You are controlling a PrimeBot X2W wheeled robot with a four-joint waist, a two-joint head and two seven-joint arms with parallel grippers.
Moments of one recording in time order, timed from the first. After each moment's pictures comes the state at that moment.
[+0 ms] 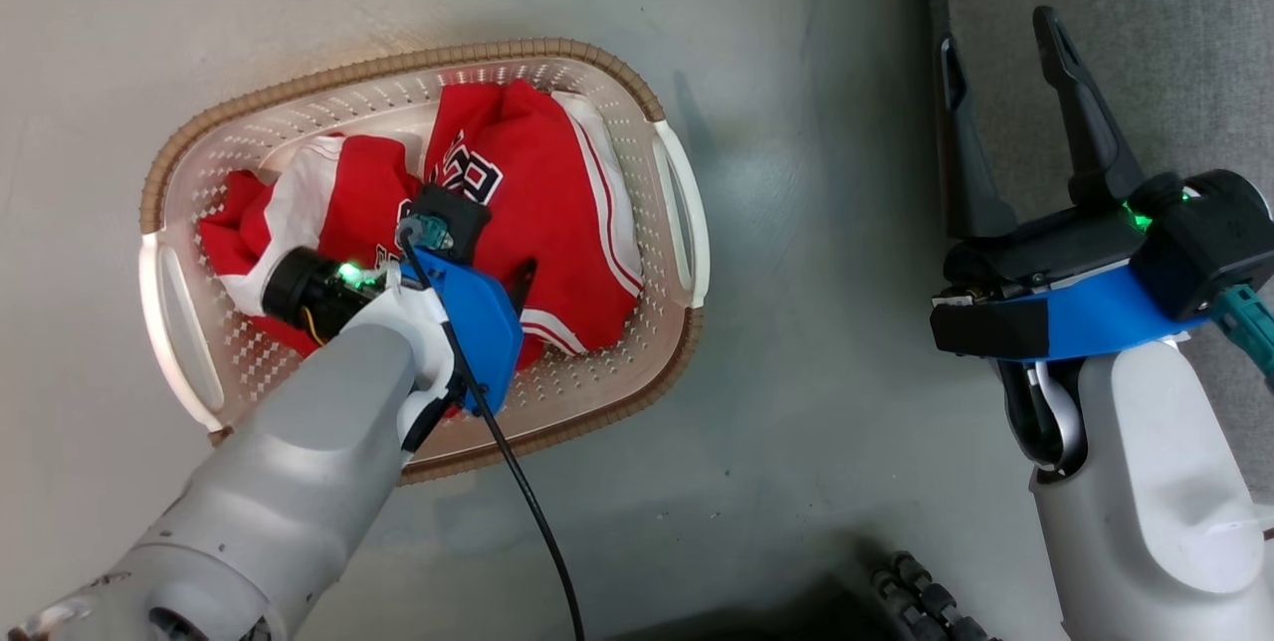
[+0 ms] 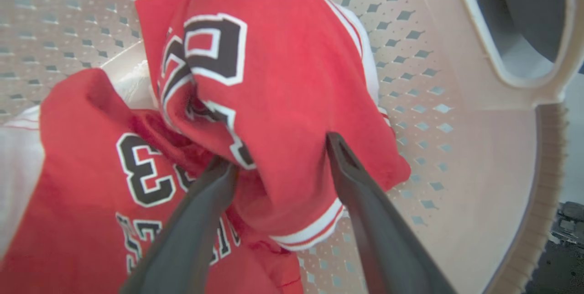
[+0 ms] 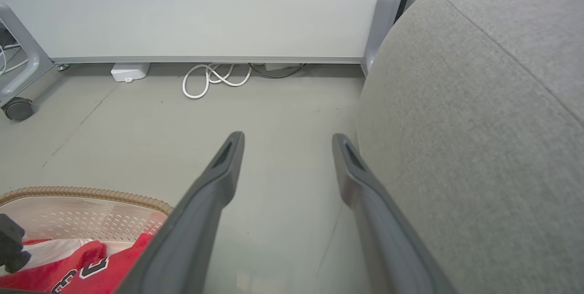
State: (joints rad) left arm -0.93 0.19 -1.15 1.05 -0.88 -0.13 0.02; right arm -0.51 -0.05 0.07 0.12 0.09 0.13 -0.26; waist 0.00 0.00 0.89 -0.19
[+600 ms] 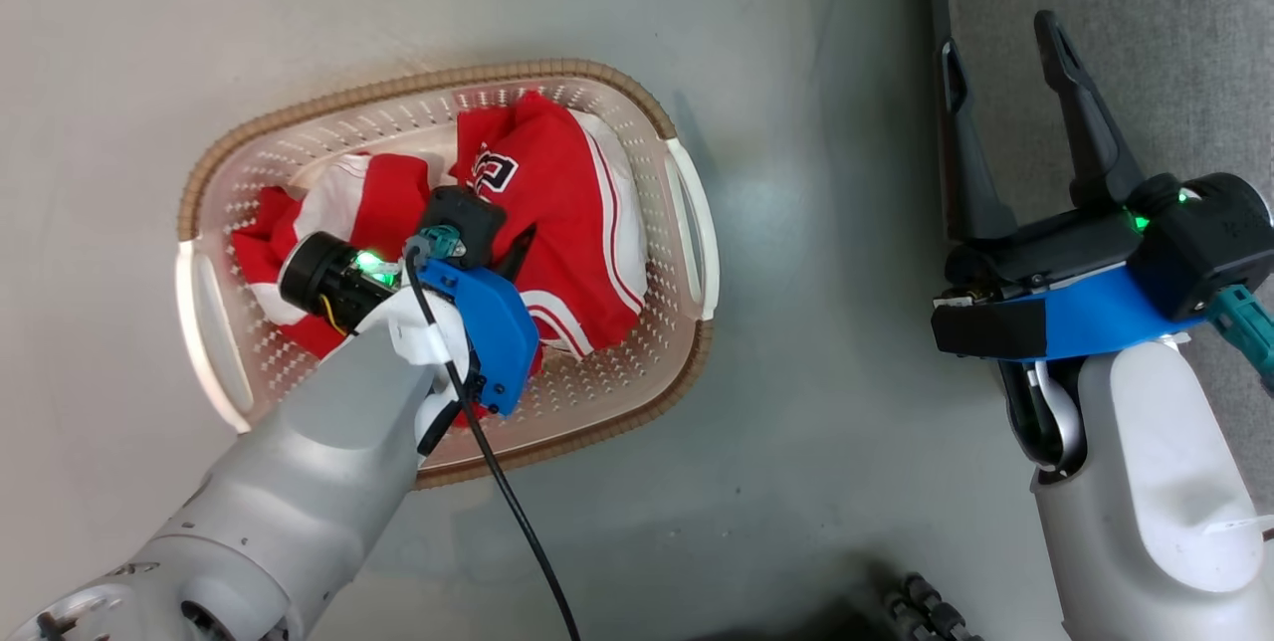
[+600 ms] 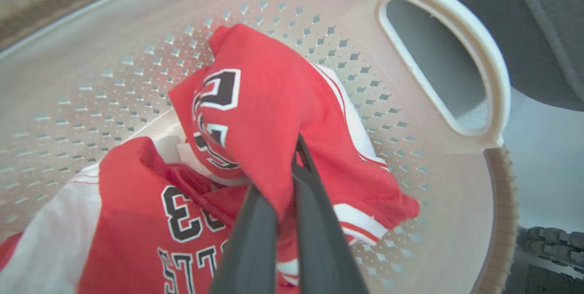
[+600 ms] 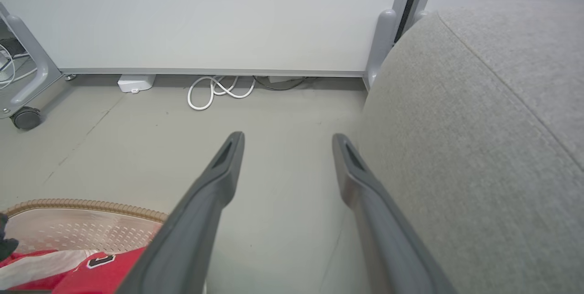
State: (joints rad) left arm -0.97 0.16 -1.27 1.09 -0.94 -0.13 -0.17; right arm -0.51 -0.05 0.06 0.12 0.08 0.13 -0.26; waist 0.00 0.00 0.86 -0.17
